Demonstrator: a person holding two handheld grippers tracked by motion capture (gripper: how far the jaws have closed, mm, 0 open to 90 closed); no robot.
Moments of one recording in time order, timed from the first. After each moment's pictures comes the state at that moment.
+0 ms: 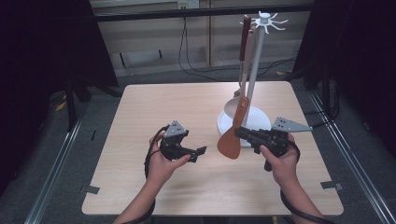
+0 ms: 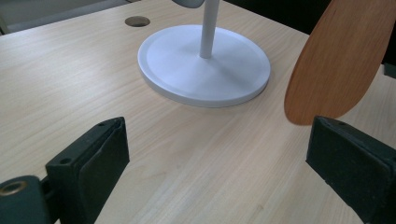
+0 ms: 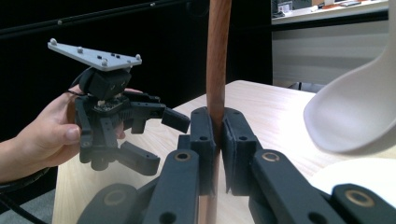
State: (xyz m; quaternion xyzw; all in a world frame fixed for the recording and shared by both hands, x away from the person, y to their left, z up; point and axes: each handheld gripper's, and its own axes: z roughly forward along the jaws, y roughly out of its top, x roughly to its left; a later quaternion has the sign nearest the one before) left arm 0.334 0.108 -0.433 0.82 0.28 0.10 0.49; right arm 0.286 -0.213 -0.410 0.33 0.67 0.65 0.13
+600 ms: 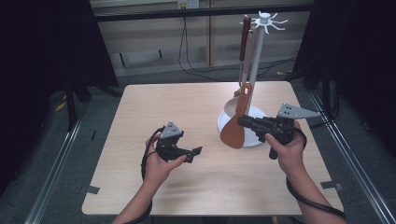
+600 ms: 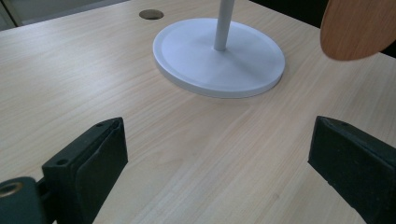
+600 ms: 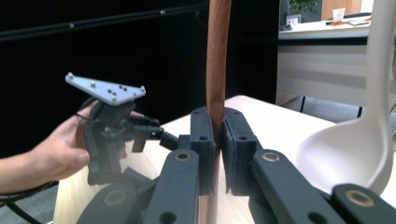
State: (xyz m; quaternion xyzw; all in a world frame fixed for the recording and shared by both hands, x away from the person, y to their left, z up) left arm 0.336 0.120 -0.439 0.82 0.29 0.11 0.48; right arm 0.301 -0.224 -0.376 0.30 0.68 0.66 0.14
